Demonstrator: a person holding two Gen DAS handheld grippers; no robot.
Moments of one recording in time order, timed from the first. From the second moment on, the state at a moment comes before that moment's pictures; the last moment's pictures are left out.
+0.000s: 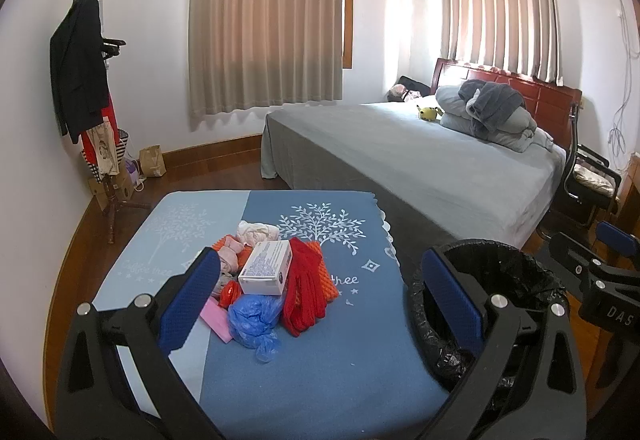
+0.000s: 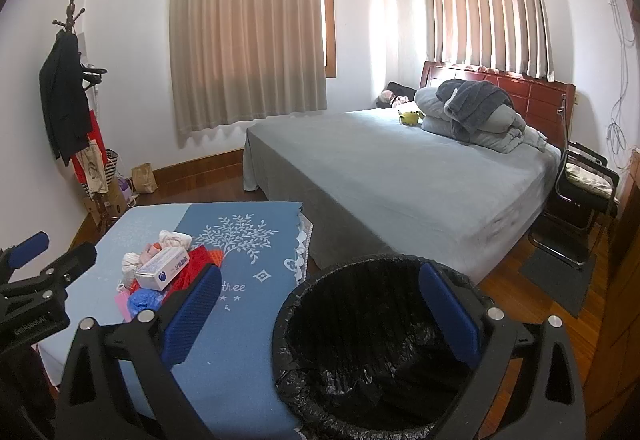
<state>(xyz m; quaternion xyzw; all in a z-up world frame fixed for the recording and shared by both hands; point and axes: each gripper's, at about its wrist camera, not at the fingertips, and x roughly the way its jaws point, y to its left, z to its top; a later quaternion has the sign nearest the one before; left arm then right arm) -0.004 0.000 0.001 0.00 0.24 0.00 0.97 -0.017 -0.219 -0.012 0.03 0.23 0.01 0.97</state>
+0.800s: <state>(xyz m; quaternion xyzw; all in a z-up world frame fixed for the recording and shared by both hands) -0.004 0.000 0.001 0.00 0.24 0.00 0.97 -0.016 -0.218 -0.018 0.03 0.23 0.01 0.97</state>
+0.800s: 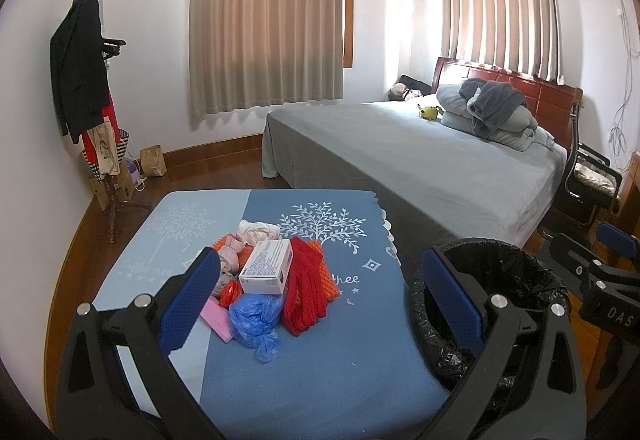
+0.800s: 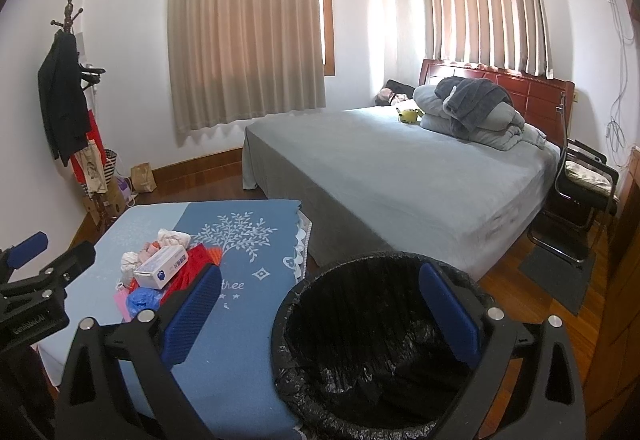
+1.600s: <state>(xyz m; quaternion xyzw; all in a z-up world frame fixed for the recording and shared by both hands) -0.004 0.000 0.000 0.00 0.24 0.00 0.97 -0.018 -0.218 -0.021 0.03 0.24 0.01 0.97</state>
